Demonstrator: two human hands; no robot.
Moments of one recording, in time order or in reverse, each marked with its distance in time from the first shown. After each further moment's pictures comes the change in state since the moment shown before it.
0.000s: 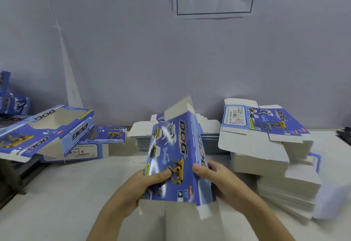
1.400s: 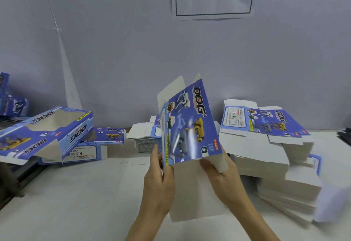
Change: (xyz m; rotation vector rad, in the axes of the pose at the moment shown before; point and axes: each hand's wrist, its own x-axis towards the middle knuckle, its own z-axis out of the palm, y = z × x) left_hand 0.011 -0.011 0.060 0.219 0.514 0.398; right_hand 0.003 0.006 0.004 -0.385 0.464 -0.655
